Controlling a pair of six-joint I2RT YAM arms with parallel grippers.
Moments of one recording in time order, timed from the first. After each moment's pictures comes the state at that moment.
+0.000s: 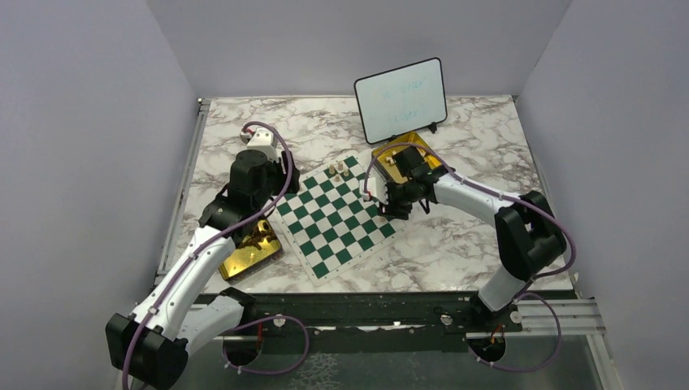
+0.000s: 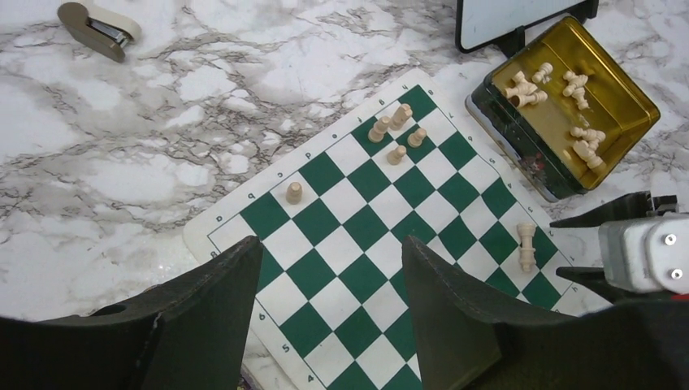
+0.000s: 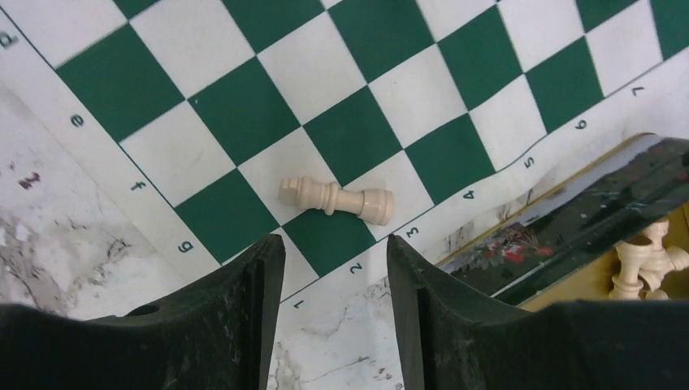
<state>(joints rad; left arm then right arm) -0.41 0.98 0.87 -0.32 -0.13 -0.28 0.55 1.65 1.07 -0.48 -0.40 -0.96</state>
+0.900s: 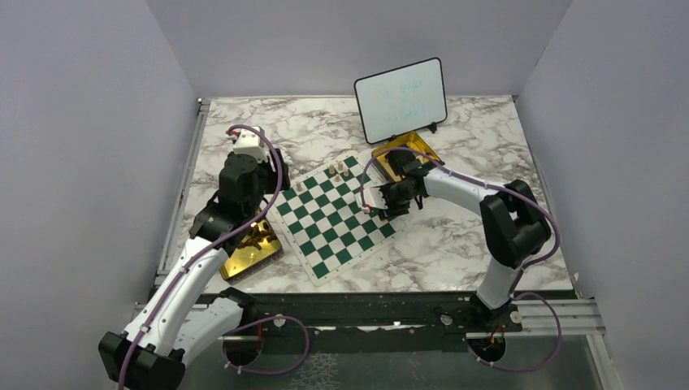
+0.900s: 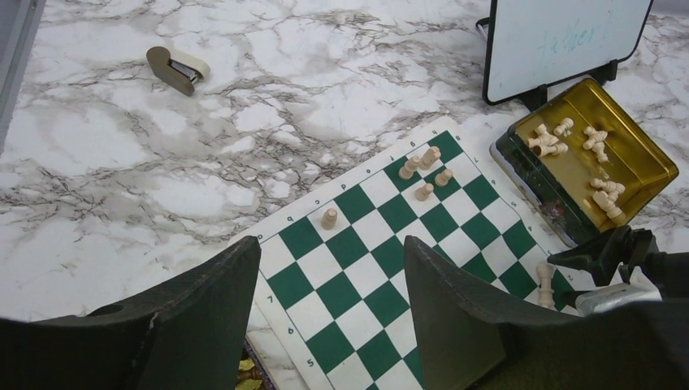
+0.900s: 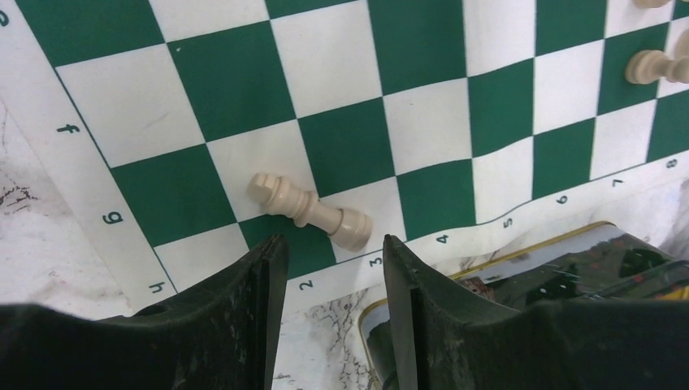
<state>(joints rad) -0.41 0.88 0.87 -0.32 -0.26 -0.27 0.55 1.78 1.16 -0.57 -0.40 -1.37</state>
